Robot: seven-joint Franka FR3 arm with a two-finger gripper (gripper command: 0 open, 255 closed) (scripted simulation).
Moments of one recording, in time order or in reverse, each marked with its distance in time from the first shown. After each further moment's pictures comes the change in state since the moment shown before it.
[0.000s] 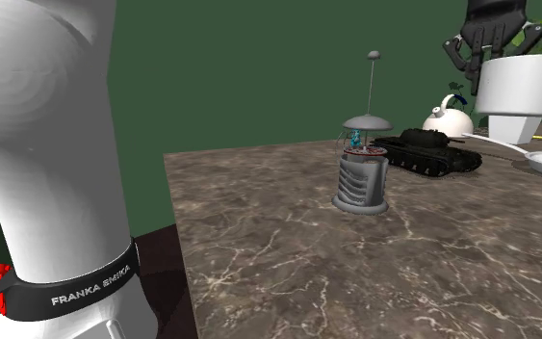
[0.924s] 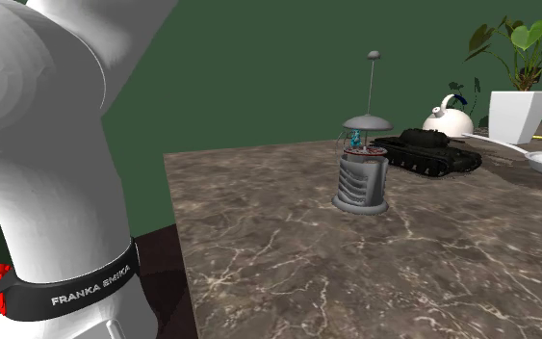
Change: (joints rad) arm -0.181 0.419 -0.029 0.584 0.083 -0.155 -0.181
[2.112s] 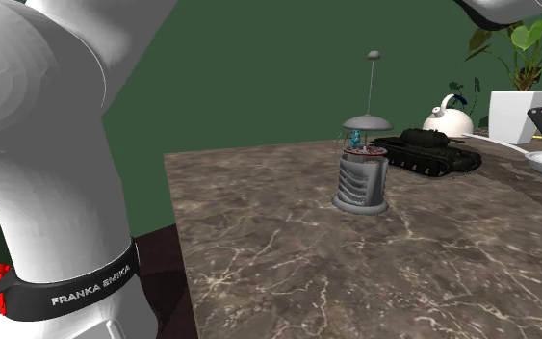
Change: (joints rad) arm 0.017 -0.001 0.003 -0.244 0.000 0.241 0.011
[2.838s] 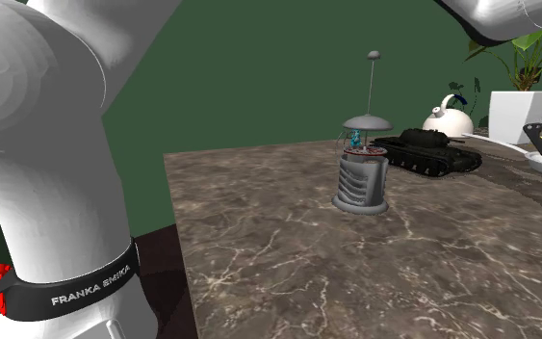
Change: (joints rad) arm 0.001 0.018 0.003 -0.037 0.003 0.054 0.003
